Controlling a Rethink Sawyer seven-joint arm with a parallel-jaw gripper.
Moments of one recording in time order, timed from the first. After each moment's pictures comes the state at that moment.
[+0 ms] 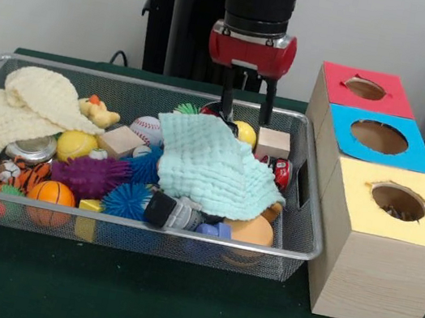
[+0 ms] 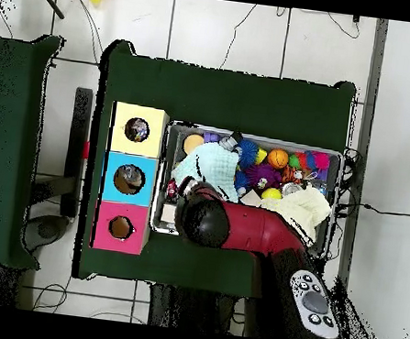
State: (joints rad) arm -0.45 -0.77 0.23 1.95 -0.22 0.29 2.05
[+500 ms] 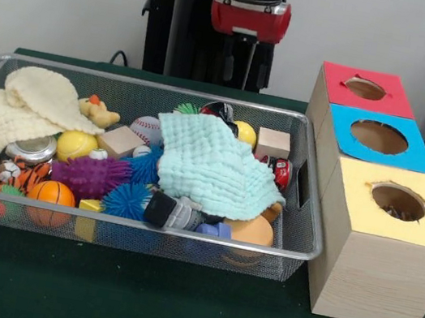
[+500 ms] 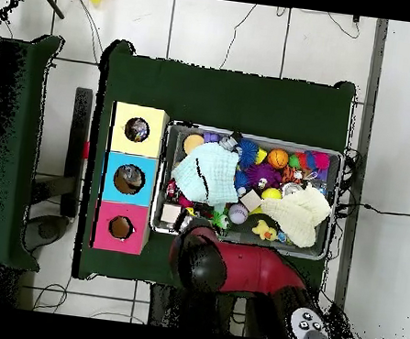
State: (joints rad) arm -0.51 -0.86 0.26 2.17 -0.35 0.18 2.05
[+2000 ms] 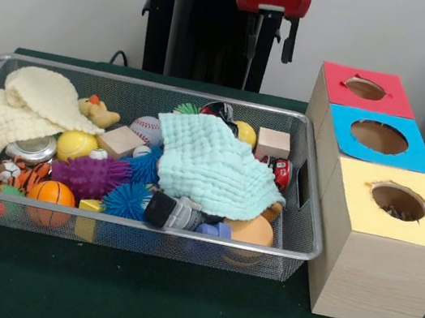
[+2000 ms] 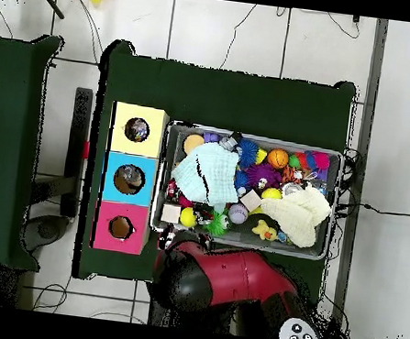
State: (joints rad) arm -0.57 -0.98 0.42 2.24 -0.45 0.28 2.05
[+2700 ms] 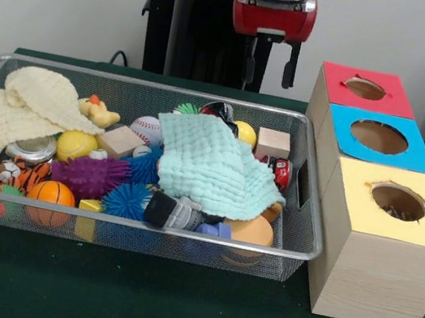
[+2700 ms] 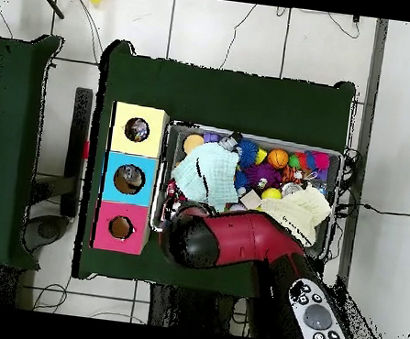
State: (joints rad) arm -0.57 -0.89 0.47 2.05 -0.45 0.42 2.05
